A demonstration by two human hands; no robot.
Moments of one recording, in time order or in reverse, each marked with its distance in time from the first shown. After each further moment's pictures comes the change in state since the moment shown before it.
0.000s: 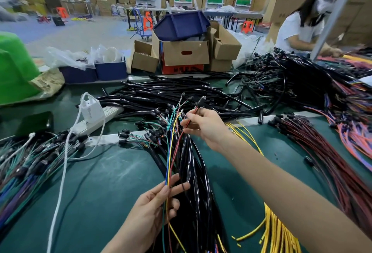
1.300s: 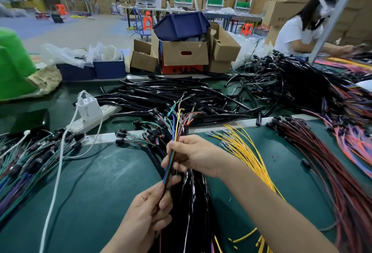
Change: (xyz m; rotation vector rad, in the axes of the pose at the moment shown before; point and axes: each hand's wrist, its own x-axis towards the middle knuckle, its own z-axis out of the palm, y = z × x) left_hand -0.005 0.002 0.009 -0.099 0.043 0.039; right_hand -0.052 0.016 0.013 -0.149 -0.484 0.187
